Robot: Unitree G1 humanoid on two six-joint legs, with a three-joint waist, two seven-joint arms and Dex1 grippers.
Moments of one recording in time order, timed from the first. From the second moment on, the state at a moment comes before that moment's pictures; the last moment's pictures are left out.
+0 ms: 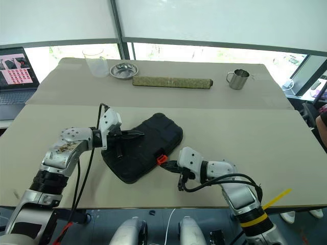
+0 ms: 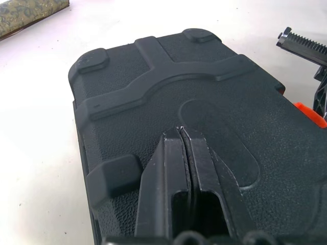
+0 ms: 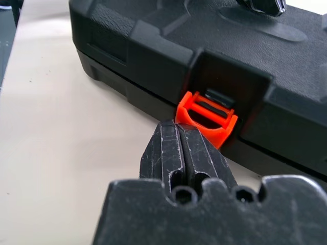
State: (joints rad) left arm -0.54 0.58 -0.14 0.13 -0.27 0.35 -1.06; right arm -0.23 -0.49 0.28 -0.18 0.14 0.16 0.93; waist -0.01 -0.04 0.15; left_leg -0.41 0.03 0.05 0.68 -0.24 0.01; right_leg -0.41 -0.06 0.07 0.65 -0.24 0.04
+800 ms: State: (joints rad) left arm -0.54 0.58 -0.18 0.10 -0.25 0.35 -1.07; right arm -0.29 -0.48 0.26 -0.16 0.14 0.13 0.89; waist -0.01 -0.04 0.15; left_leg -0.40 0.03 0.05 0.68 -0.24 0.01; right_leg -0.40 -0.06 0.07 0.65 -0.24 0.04
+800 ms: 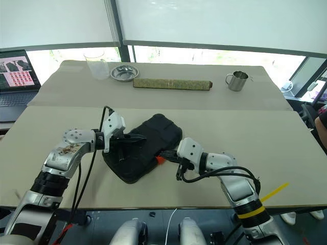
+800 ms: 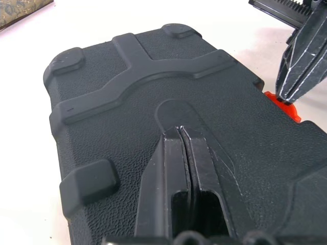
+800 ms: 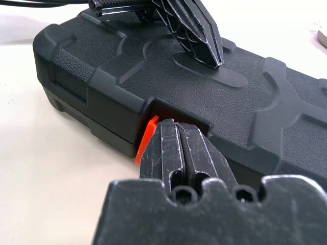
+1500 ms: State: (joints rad) left arm -0.54 0.59 -0.18 0.09 -0.25 0.35 -1.07; right arm -0.28 -0.49 0.30 -0.16 0.17 0.25 0.91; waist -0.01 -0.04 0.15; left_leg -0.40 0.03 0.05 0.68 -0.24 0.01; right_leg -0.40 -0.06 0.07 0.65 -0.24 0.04
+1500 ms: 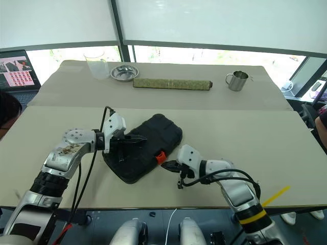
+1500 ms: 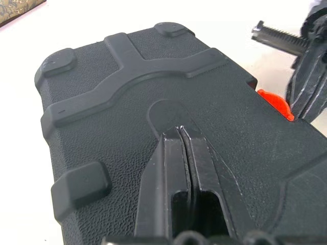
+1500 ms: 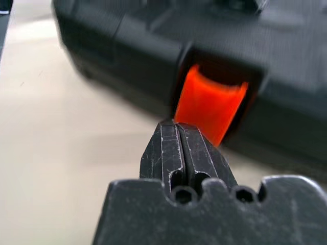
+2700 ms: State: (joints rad) left arm -0.50 0.61 -0.17 0.05 -0.24 0.42 -1.07; right arm -0.33 -0.44 0.30 -0.06 0.12 0.21 0.94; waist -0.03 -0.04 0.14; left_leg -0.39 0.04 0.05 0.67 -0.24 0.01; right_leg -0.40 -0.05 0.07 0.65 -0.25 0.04
